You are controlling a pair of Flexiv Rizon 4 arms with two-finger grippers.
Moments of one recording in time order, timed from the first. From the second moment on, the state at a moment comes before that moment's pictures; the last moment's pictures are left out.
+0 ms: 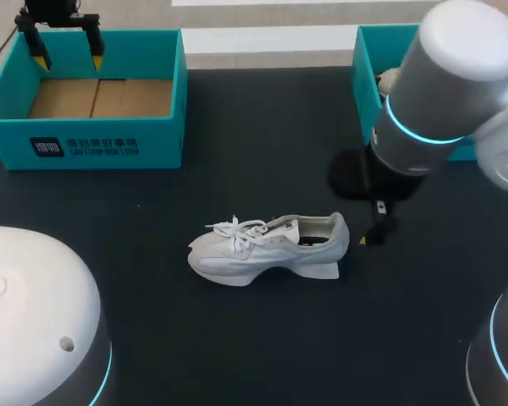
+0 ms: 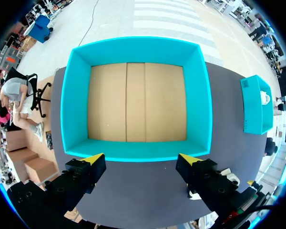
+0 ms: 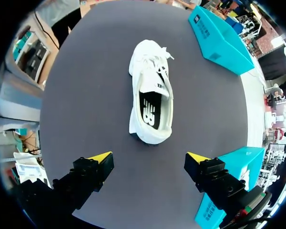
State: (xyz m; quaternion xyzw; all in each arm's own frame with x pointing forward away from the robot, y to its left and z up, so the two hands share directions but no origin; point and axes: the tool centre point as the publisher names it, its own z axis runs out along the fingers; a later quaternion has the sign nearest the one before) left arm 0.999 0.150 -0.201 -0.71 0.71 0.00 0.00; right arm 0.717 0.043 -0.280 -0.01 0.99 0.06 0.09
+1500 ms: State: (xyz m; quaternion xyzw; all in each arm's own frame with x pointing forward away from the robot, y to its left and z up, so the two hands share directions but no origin) left arm 0.999 0.150 -0.201 -0.71 0.71 0.00 0.00; right arm 0.733 0.009 -0.352 -0.02 0.92 0.37 0.09
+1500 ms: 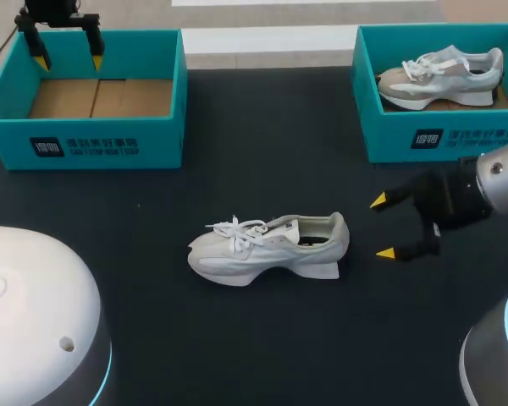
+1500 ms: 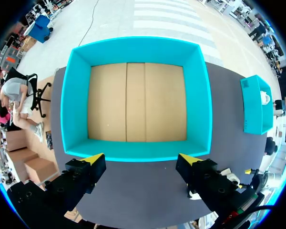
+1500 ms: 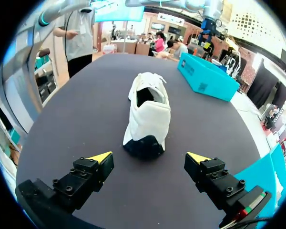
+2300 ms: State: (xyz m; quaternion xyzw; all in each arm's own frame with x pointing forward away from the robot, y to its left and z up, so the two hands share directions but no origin) left arm 0.999 0.150 -0.201 -0.71 0.71 0.00 0.00; right arm 0.732 0.008 -0.352 -0.02 0.92 0.37 0.09
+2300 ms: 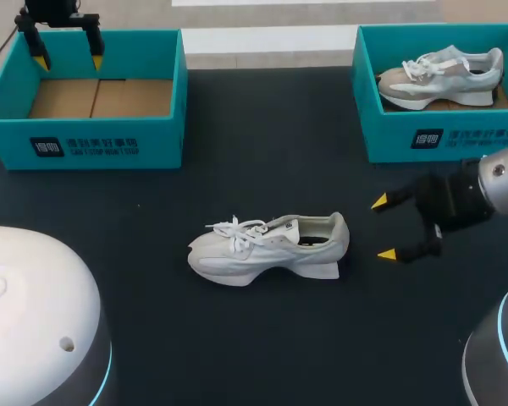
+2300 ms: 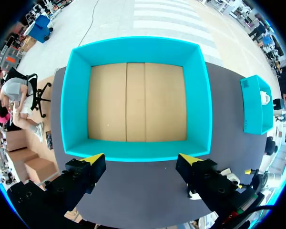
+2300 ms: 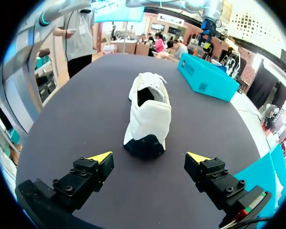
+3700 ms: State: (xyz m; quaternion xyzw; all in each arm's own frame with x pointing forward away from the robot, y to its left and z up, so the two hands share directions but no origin) left arm 0.999 0.150 -0.201 -0.71 0.71 0.00 0.00; right arm 0.743 0.030 -0.390 0.05 0.90 0.44 0.07
